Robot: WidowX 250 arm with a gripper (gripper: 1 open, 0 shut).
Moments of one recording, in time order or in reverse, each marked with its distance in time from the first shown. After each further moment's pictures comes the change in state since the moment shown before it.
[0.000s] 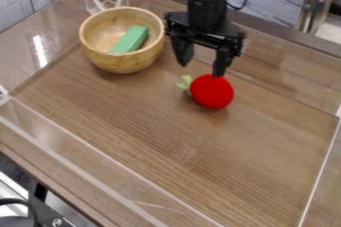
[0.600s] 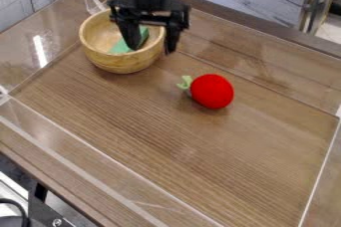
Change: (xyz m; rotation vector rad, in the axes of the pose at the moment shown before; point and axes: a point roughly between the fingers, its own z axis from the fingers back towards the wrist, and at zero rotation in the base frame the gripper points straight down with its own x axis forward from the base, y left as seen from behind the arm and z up) arm 0.000 0.077 0.022 0.039 -0.024 0.297
